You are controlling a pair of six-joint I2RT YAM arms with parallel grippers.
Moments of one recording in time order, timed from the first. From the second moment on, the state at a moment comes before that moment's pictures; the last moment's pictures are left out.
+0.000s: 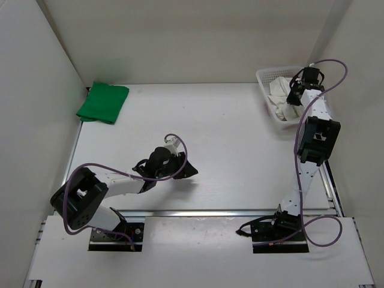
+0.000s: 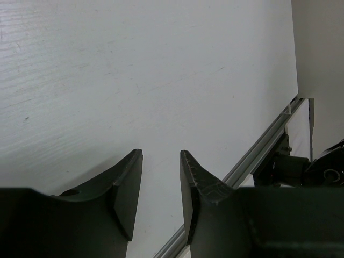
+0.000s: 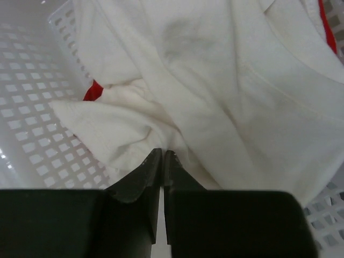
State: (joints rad) left arm -0.74 1.42 0.48 0.43 0.23 -0.79; right arm -0.26 2.26 2.01 -0.54 -0.02 0.18
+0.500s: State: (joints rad) left arm -0.60 1.27 0.48 0.39 0.24 -0.82; right arm 0.09 1.53 2.01 -0.56 -0.13 0.19
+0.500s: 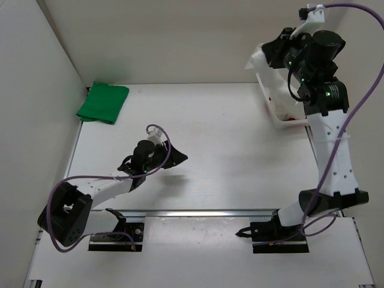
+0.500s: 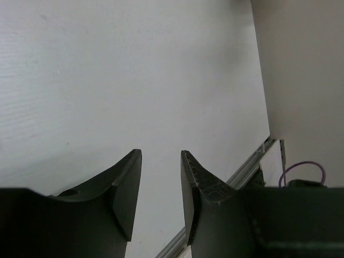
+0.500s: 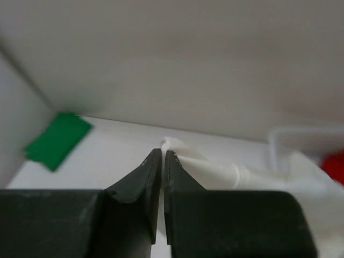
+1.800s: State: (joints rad) left arm -0.36 1.05 0.30 0.26 0.23 -0.83; right arm 0.36 1.28 1.08 -0.24 -0.17 0.37
